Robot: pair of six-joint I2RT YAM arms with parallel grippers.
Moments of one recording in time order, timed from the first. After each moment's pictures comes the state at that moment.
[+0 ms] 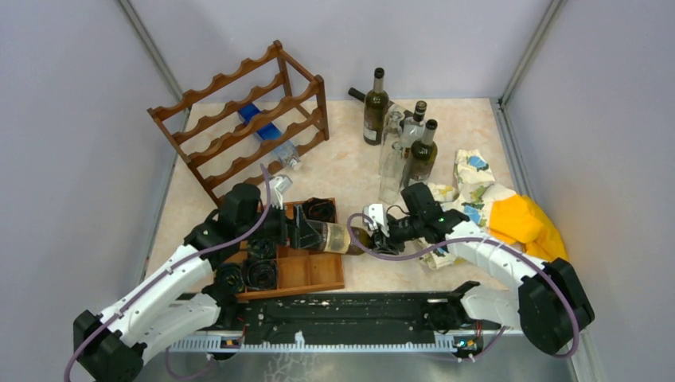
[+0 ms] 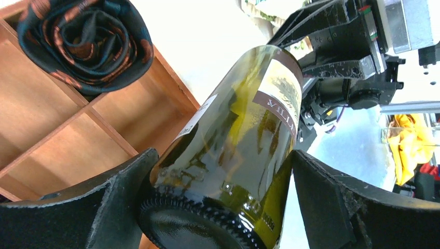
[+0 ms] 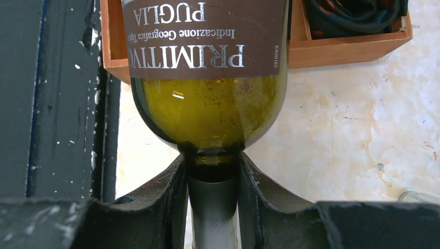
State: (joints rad) left arm -0.60 0.86 0.63 -0.34 0.43 -0.51; right arm 0.57 1.13 0.60 -0.37 -0.75 -0.76
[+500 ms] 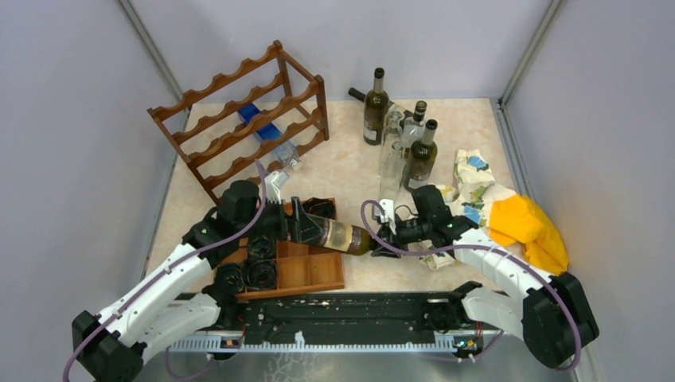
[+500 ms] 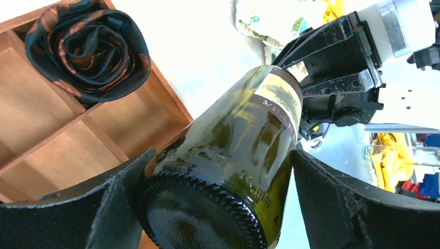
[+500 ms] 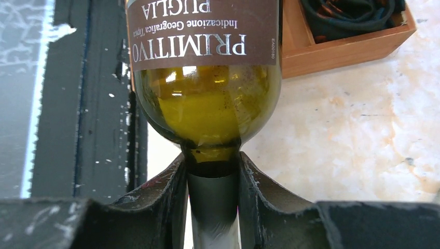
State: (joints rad) left arm -0.61 0.85 0.68 -0.35 0.37 -0.58; right arm 0.50 1.05 0.53 -0.29 -0.87 -0.59
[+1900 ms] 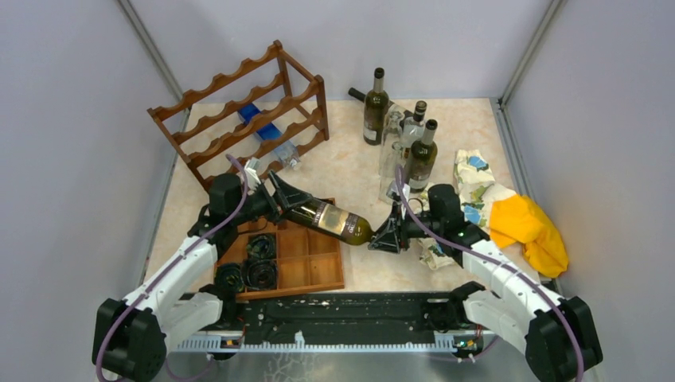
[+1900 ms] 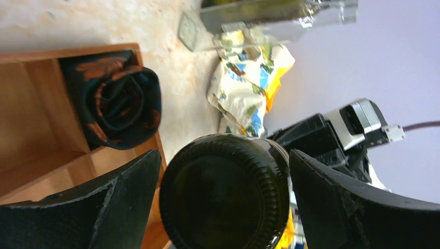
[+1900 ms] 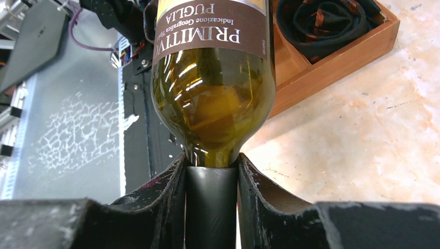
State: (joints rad) left arm -0.33 0.97 0.53 0.10 0.59 -1.03; right arm 0.43 0.91 0.46 -0.06 -0.97 0.02
